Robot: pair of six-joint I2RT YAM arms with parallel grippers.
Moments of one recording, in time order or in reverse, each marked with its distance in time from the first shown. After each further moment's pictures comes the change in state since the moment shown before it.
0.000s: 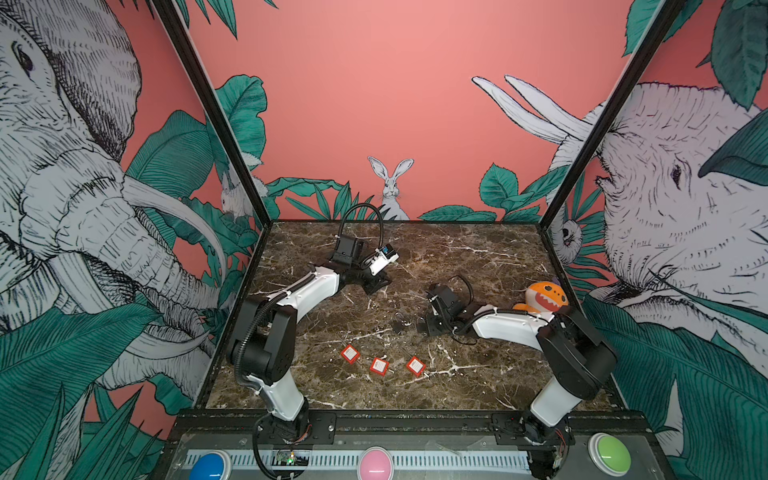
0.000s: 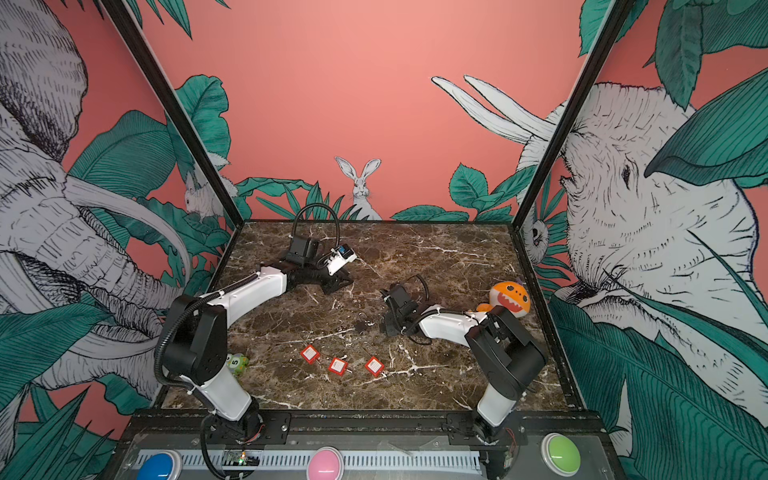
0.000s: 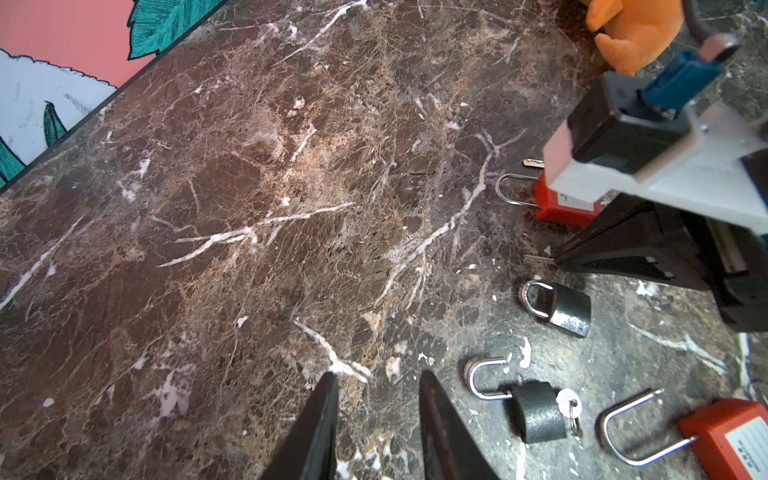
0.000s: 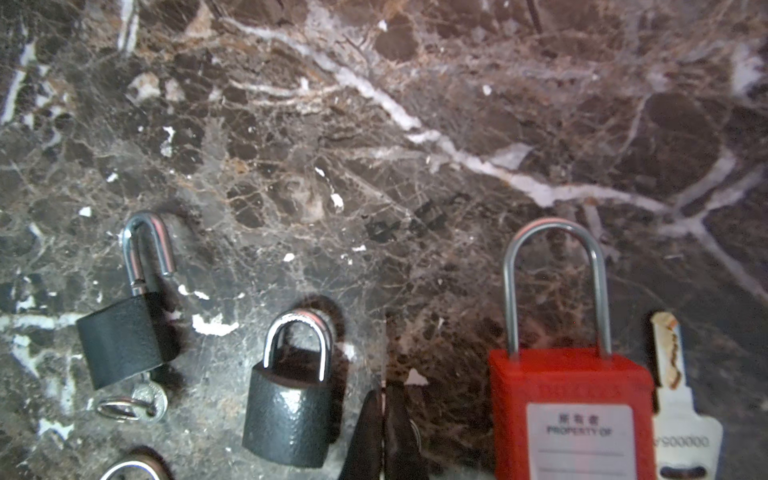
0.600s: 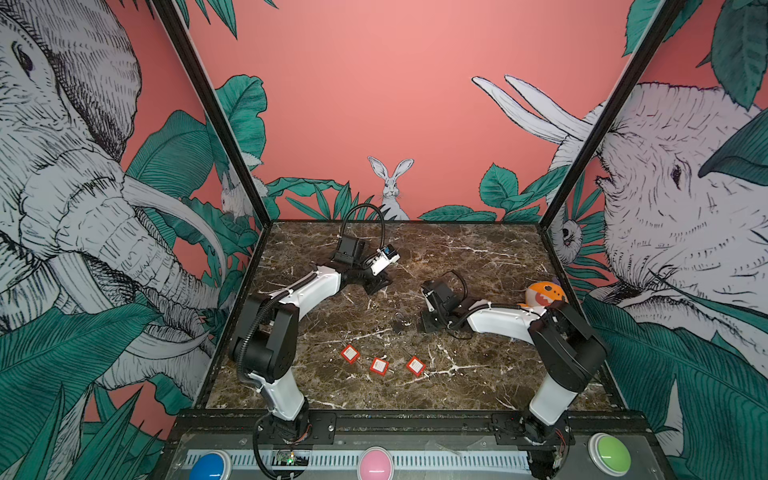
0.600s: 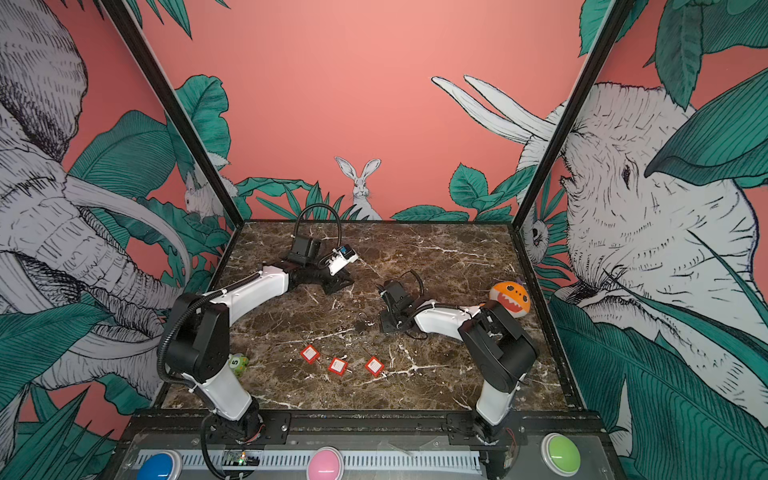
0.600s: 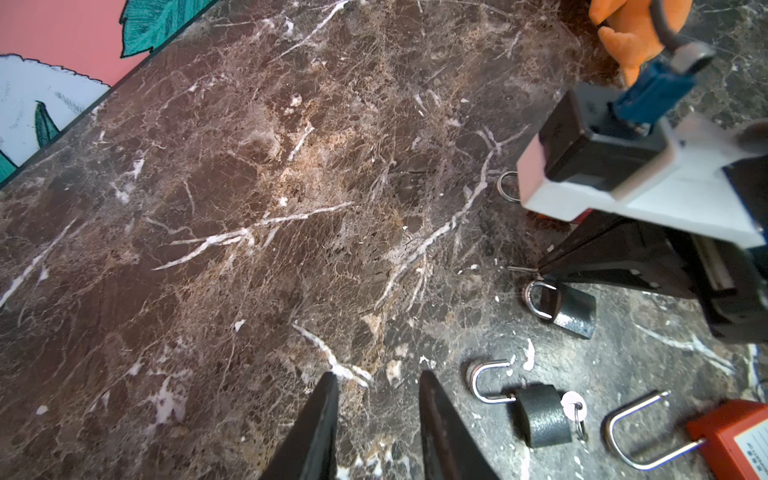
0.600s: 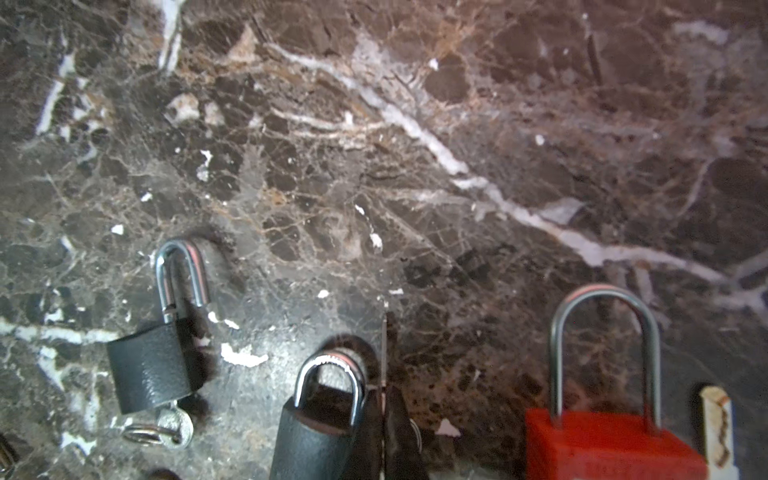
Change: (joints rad) left arm -0.005 0.015 0.011 -0.002 -0.005 0.010; right arm -0.007 0.059 0.069 0.000 -0.040 -0.057
